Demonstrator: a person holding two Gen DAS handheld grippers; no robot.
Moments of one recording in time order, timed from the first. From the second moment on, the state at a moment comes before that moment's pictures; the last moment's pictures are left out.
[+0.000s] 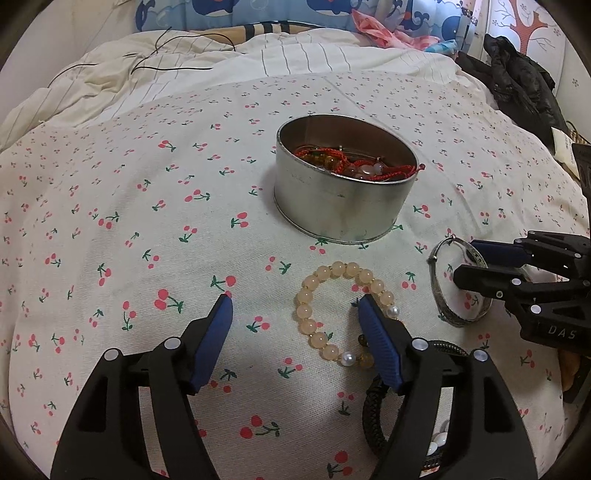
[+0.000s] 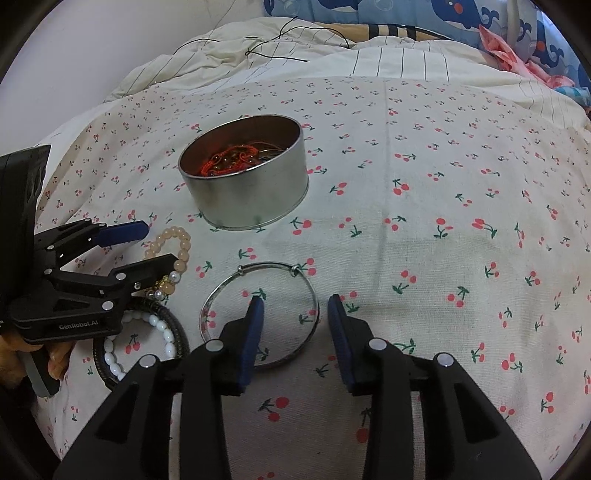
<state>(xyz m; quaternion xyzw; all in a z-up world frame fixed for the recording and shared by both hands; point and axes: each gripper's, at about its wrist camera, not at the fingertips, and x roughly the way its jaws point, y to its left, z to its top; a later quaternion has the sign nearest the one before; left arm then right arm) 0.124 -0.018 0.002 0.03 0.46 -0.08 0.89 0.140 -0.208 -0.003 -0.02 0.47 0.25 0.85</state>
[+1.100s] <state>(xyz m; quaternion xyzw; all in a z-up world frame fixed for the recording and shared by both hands) 0.113 -0.040 0.018 0.10 0.42 -0.10 0.89 0.137 -0.219 0.006 0.00 0.46 0.24 0.86</state>
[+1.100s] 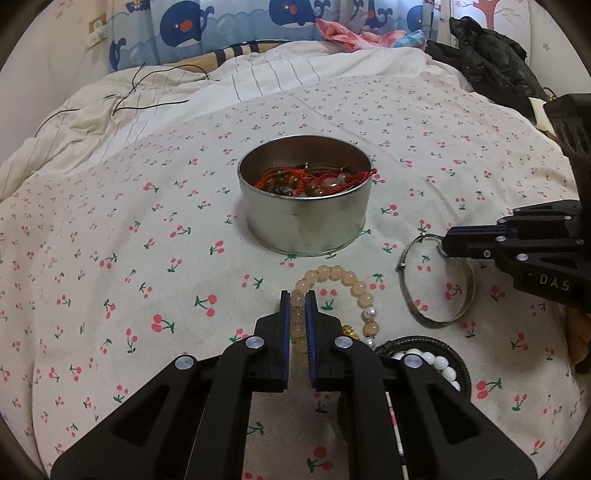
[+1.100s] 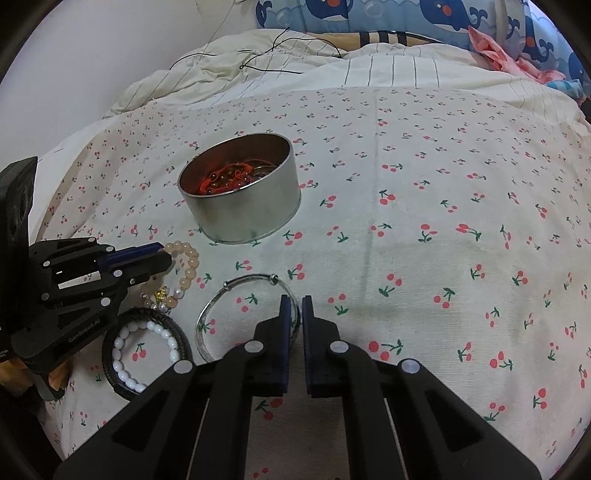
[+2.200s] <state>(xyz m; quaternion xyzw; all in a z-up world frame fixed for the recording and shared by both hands) 0.115 -0.036 0.012 0.08 0.44 -0.13 0.88 0.131 -0.207 0.005 -0.04 0.45 0.25 0.86</state>
